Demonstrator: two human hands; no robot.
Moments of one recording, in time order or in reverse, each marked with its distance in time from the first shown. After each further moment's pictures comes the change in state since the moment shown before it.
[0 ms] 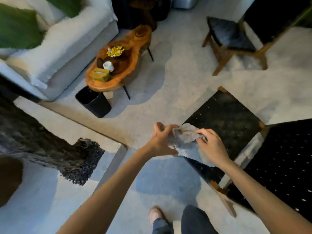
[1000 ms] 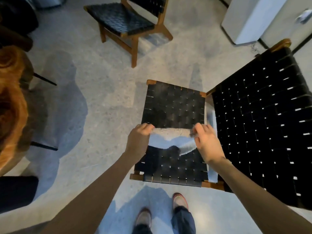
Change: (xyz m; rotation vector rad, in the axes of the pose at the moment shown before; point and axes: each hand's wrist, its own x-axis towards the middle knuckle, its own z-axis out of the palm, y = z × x) left_hand 0.294 0.011 0.075 0.327 -0.054 0.622; right_hand 0.103 0.138 -0.024 -0.354 0.319 0.498
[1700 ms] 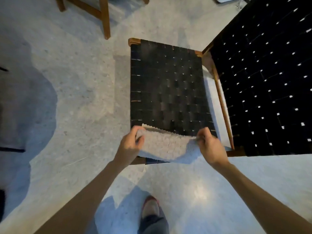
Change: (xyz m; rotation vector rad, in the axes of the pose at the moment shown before) left_hand -0.084 -0.134 0.177 -0.465 -0.164 -0.170; right_hand -0.074 0.062 0.235 0.158 0.036 0.375
